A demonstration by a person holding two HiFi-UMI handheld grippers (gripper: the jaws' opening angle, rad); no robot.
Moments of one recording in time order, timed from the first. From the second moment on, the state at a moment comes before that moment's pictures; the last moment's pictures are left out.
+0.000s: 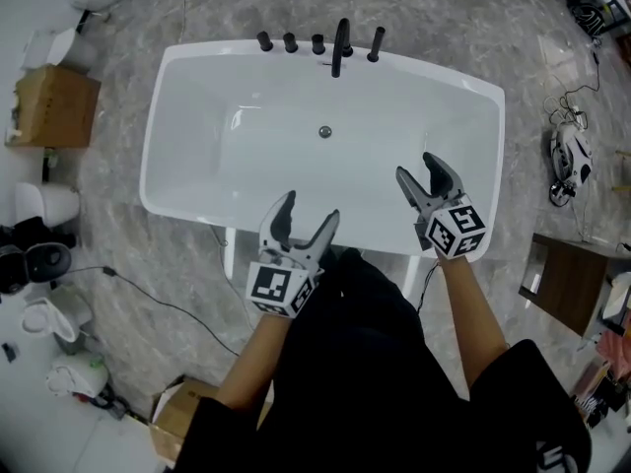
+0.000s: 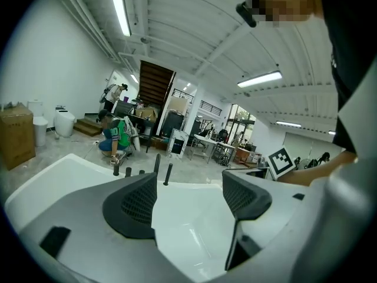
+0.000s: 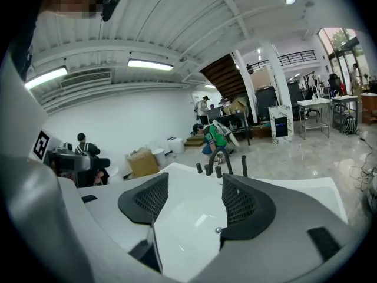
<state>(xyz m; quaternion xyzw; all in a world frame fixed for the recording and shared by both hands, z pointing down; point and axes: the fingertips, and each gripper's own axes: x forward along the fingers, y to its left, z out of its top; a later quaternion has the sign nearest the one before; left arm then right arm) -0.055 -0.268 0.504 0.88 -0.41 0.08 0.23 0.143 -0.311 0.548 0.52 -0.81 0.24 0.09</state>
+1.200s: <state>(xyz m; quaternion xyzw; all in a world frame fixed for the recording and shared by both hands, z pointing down) 0.017 -0.386 0.570 0.89 -0.38 0.04 0.26 0.191 -0.555 0.668 0.57 -0.77 0.25 0.08</state>
